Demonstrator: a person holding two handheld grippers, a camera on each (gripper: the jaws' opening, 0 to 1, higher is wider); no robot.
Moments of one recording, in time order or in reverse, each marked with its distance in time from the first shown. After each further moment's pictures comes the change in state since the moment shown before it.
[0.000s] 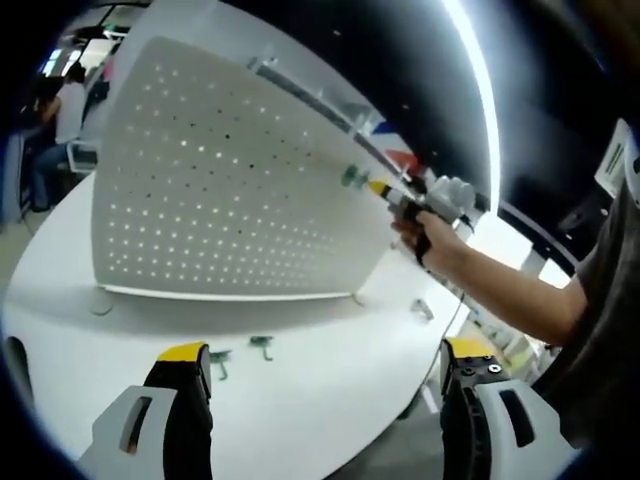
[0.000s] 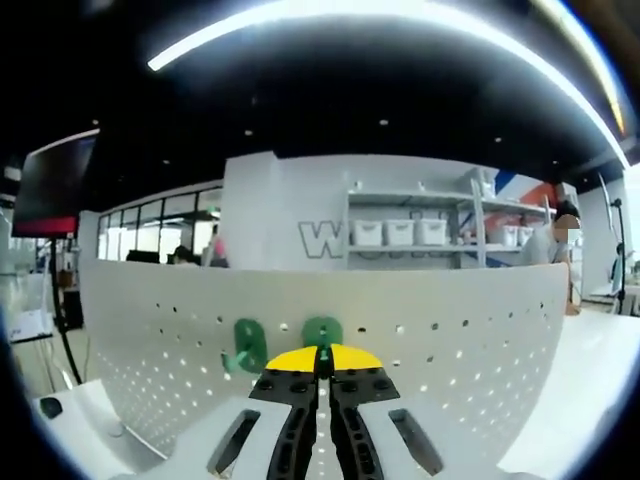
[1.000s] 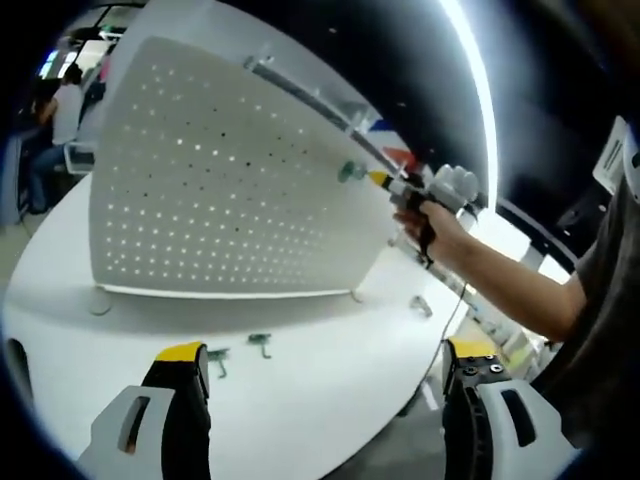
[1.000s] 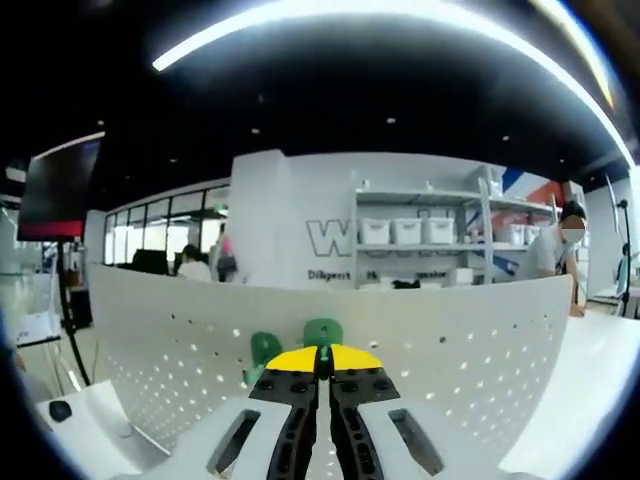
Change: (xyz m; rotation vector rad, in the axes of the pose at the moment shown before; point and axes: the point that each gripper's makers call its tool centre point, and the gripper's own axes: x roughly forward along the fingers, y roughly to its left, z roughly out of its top) left arm -0.001 0.001 -0.003 0.005 0.010 -0.005; right arm 0.000 0.004 0.011 0.006 0.010 0.025
